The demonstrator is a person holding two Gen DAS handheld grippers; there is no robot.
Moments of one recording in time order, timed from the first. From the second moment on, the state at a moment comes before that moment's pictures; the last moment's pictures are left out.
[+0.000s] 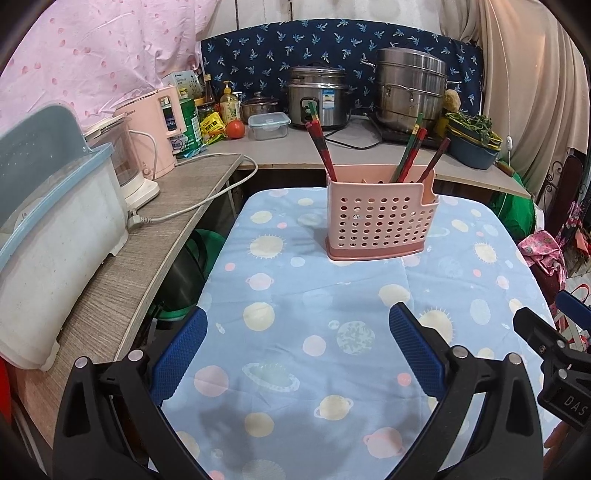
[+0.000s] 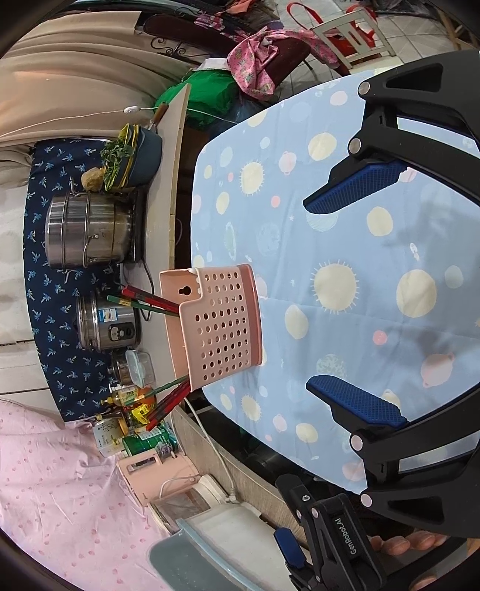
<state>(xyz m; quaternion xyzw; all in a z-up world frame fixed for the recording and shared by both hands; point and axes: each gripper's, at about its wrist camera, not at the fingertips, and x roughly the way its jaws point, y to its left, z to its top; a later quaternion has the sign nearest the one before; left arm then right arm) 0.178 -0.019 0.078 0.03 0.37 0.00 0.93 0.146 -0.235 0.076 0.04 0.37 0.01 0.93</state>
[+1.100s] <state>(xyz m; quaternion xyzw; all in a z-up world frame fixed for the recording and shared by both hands) 0.185 -0.021 0.072 0.04 0.37 0.00 0.93 0.152 -0.235 0.066 0.04 0.39 0.00 0.92</state>
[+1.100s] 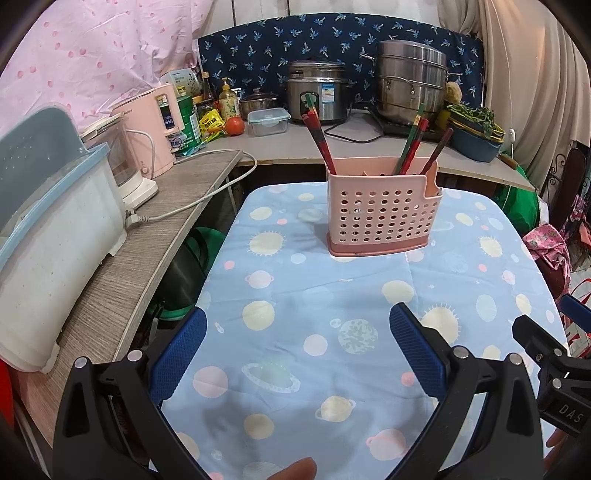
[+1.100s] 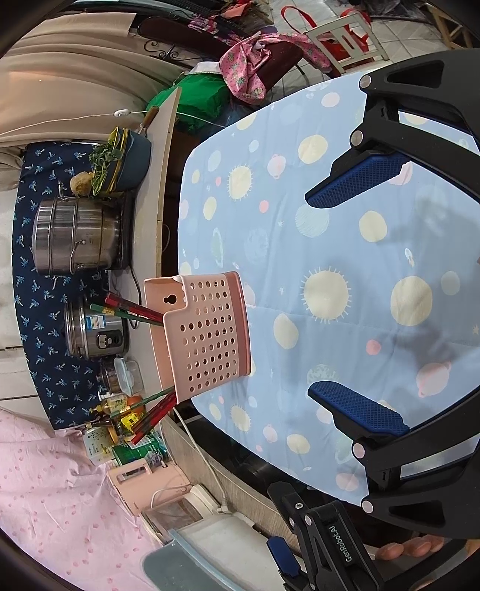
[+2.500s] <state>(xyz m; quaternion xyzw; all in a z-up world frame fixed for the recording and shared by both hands) 0.185 -0.023 0.068 0.03 0.37 0.01 0.93 0.153 -0.233 0.062 0.04 0.39 0.00 0.92</state>
